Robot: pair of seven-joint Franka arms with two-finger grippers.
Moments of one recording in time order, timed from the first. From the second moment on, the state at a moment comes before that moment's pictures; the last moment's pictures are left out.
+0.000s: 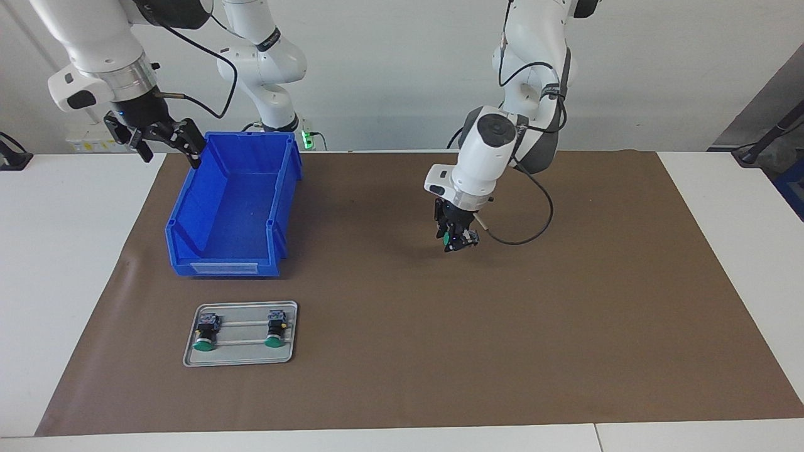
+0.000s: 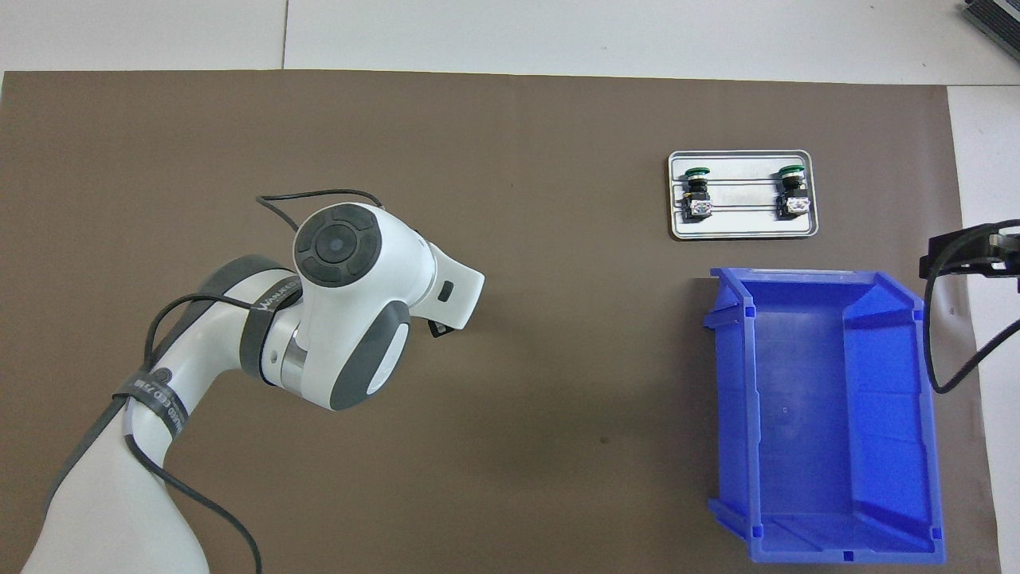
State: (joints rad) left arm -0.52 0.22 0.00 -1.91 -0.28 2.23 0.78; right arm 0.05 -0.06 -0.10 -1.61 -0.04 1.55 0.13
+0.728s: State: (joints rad) left arm -0.45 0.17 0.00 -2.15 -1.26 2.51 1.54; right arm 0.05 -0.06 -0.10 -1.61 -0.04 1.55 0.13
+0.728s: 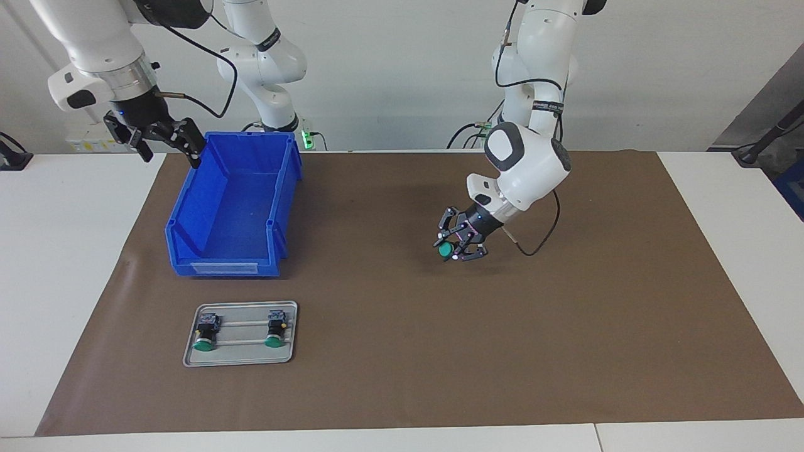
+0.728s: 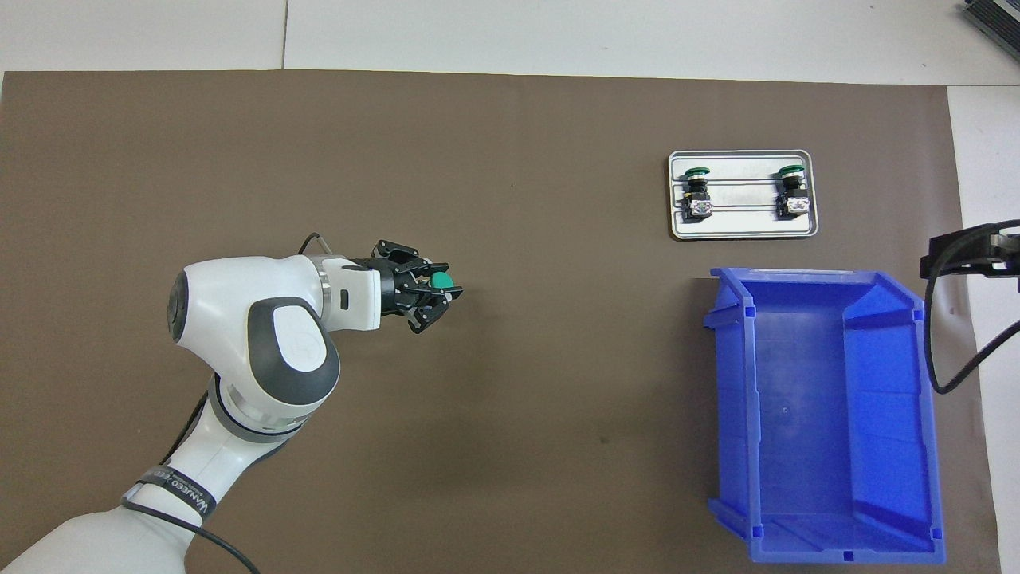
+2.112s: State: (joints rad) left arm -0.23 0.21 -0.01 -2.33 -2.08 2.04 2.46; right arm 0.09 -0.06 -0.10 -1.61 -0.04 1.55 0.13
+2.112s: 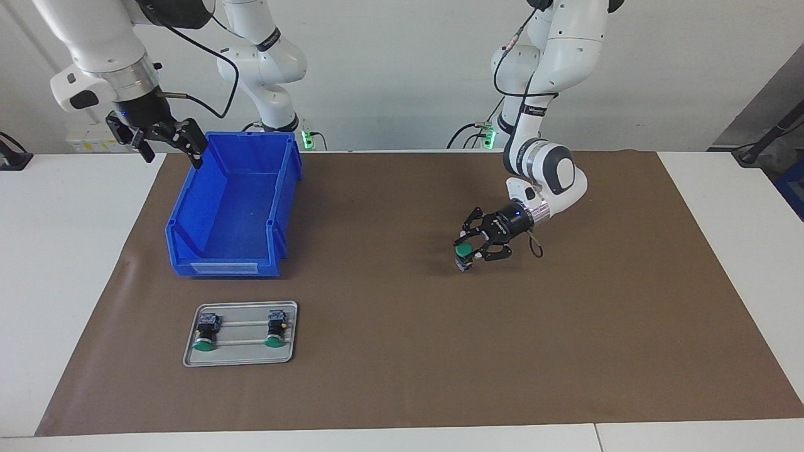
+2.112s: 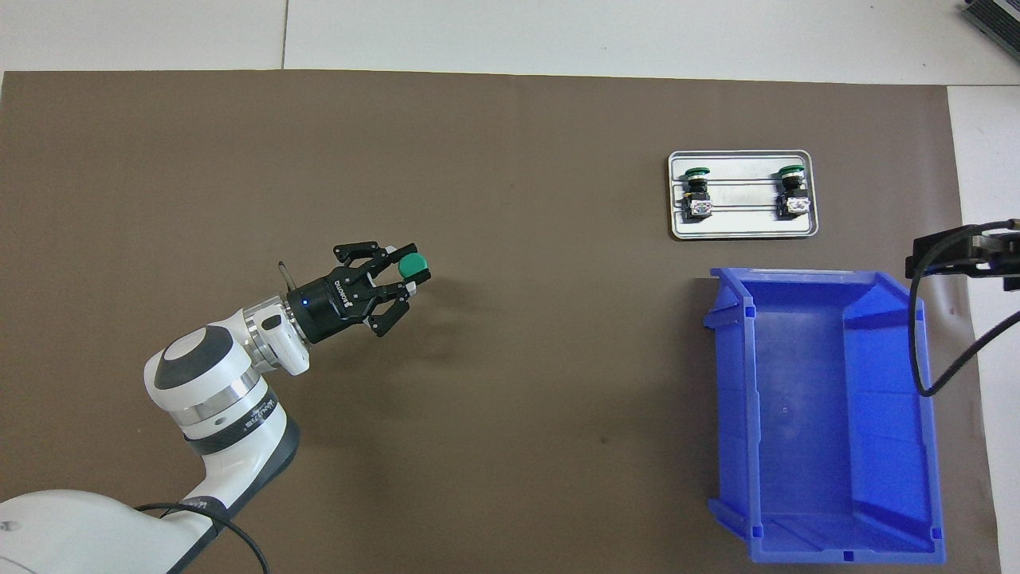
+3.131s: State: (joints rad) left arm -0.22 0.21 0.00 -2.41 -2.09 2.05 2.49; right arm 0.13 -0.06 -0.16 -1.61 -0.04 1.56 0.13
